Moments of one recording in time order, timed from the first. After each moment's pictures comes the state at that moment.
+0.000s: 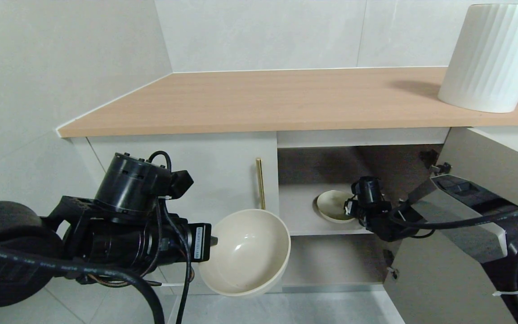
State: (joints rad) left arm -0.52 1.61 -0.84 -0.01 -0.02 -0.41; right arm 0.29 2.61 -1.53 -0.57 -0.42 0.39
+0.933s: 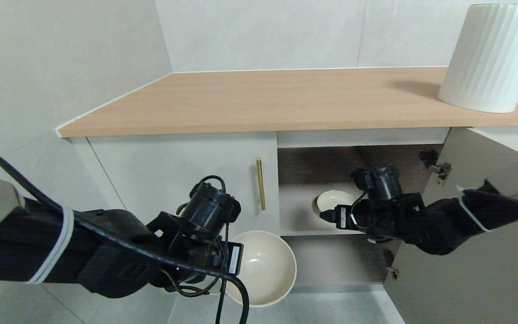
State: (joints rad) left arm -0.65 1.86 -0.92 -0.01 0.30 -0.39; right arm 0.50 2.05 -1.03 -0.41 -0.09 0.39
